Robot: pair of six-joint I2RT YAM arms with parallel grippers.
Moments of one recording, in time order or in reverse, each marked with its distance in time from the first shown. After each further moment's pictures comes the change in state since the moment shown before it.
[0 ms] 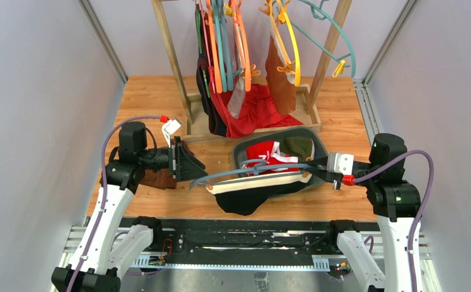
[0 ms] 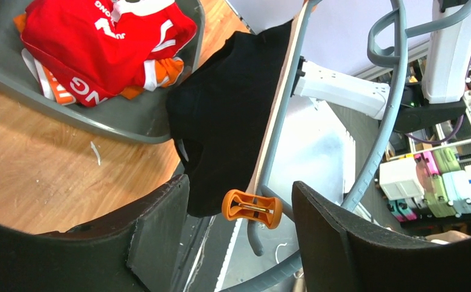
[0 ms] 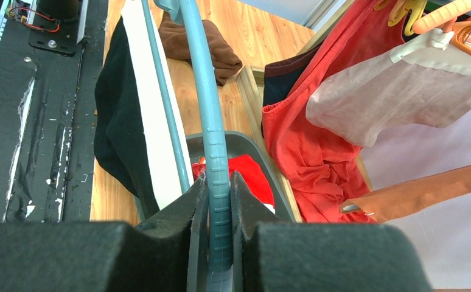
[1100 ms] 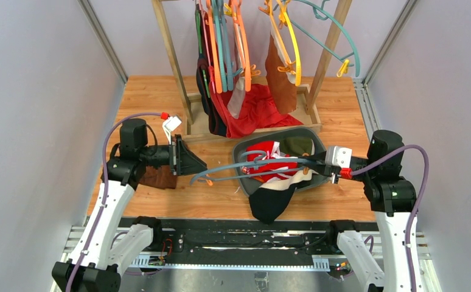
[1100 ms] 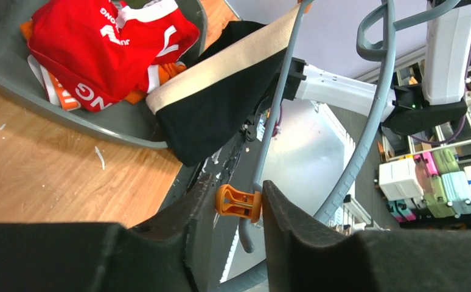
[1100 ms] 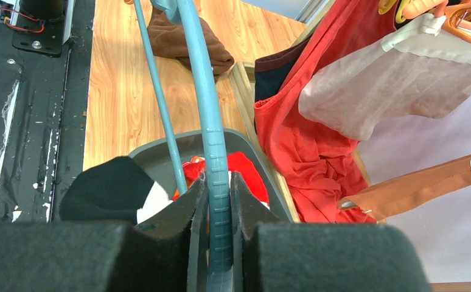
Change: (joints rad) left arm 0.002 0.037 0.017 0.022 0.005 -0.010; right arm 0.000 0.017 -0.038 0.111 0.019 0.064
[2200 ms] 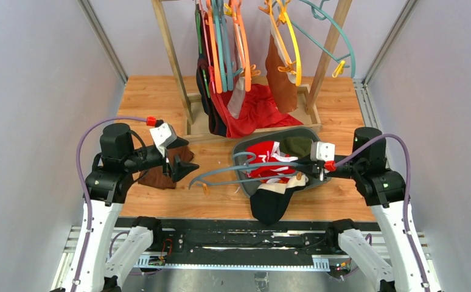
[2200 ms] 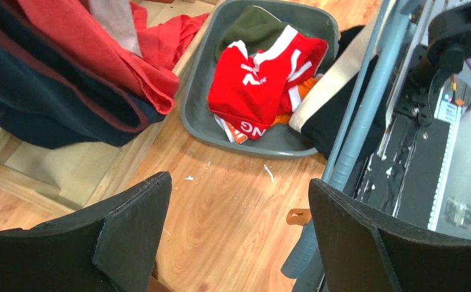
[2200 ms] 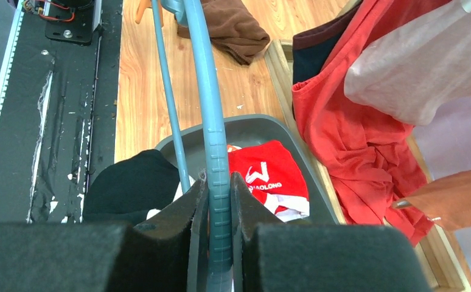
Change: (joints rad) left arm 0.003 -0.124 0.146 -0.139 -0.308 0.599; right arm 0.154 0.051 -0.045 0.014 0.132 0.076
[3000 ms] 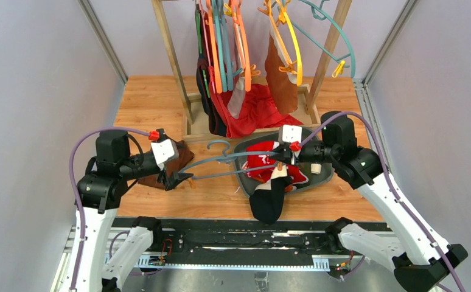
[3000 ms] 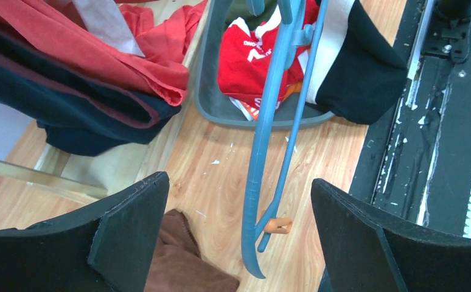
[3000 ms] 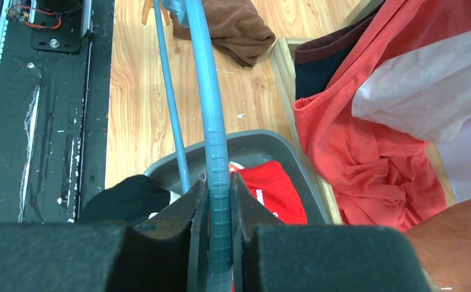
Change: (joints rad) left arm -0.008 -0.012 0.086 -0.232 0.003 0.344; right arm 0.364 0.204 0.100 0.185 0.341 0.204
